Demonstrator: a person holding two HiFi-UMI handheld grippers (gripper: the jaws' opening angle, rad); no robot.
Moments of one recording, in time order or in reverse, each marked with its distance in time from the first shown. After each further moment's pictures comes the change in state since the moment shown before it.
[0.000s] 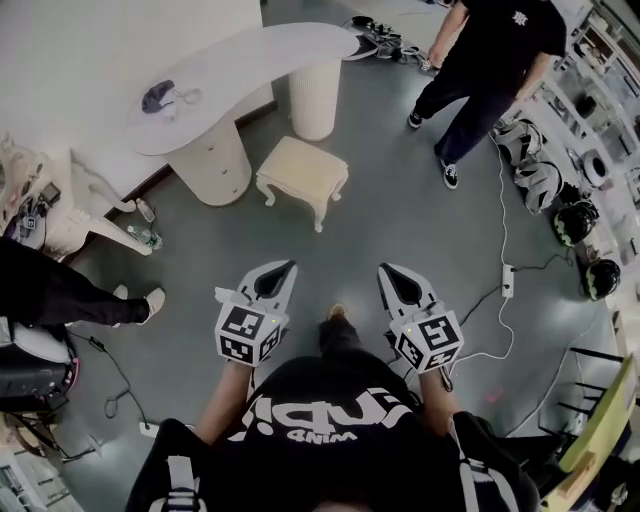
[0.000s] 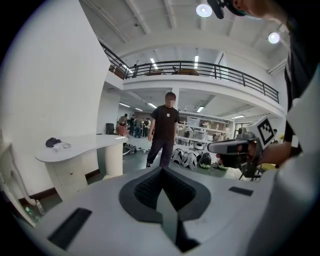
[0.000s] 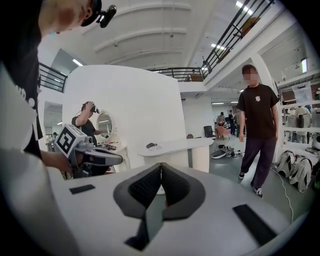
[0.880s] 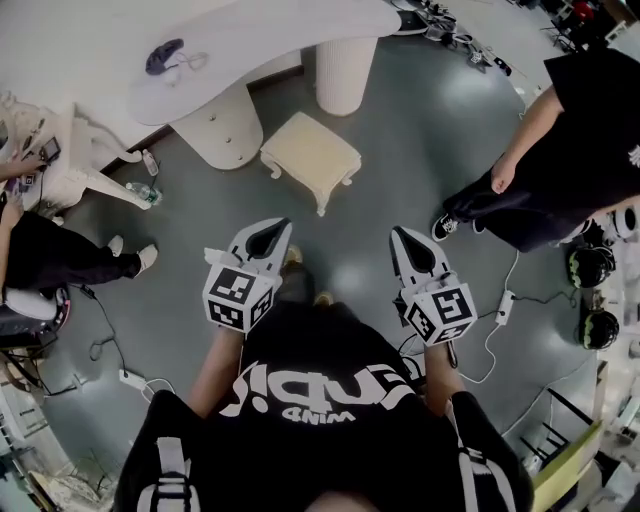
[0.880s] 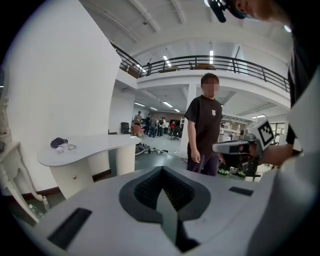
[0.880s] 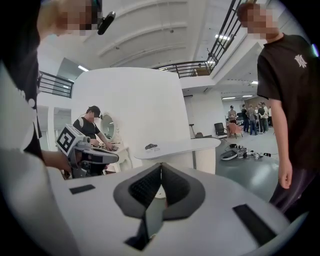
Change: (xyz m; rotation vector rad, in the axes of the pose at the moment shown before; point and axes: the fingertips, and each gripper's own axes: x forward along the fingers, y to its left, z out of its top) left arm 0.160 0.078 0.067 -0.076 0.017 0.183; right arm 0.133 -0.175 0.046 0.004 0.023 0.148
